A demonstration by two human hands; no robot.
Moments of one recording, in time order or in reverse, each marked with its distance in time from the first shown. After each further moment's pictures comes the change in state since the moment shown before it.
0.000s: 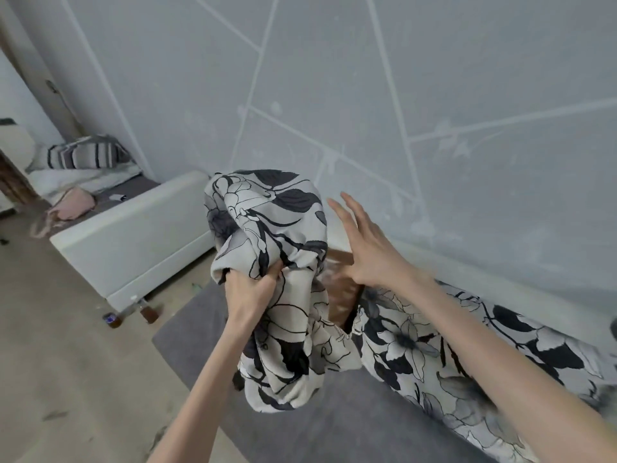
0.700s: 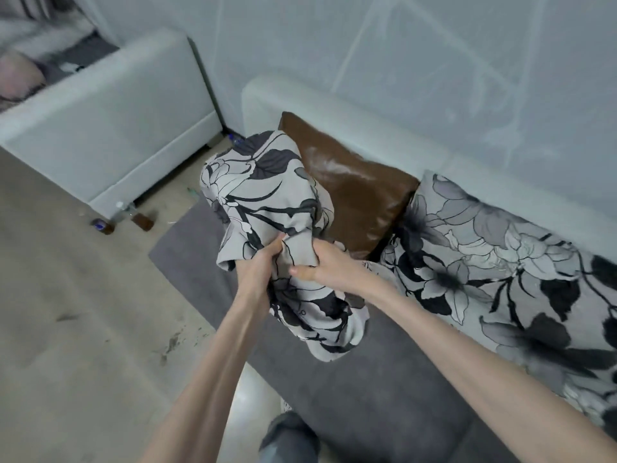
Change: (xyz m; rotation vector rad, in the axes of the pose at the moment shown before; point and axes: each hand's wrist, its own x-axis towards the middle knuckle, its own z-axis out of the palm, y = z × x) left_hand 0.087 -0.218 0.083 -0.578 -0.132 -0.708; right_hand 0.094 -0.008 0.275 0.748 -0.499 0.308
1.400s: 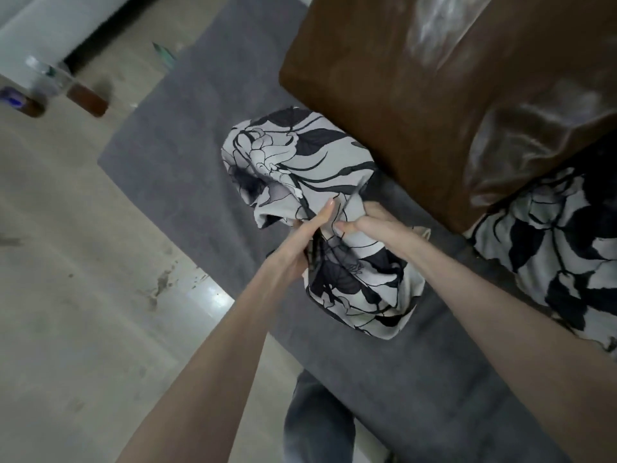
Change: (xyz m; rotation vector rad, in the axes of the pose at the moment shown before) left_hand 0.326 -0.258 -0.113 0.060 -0.482 -0.665; right_hand 0.298 0.281 0.184 0.261 -0.044 0.570
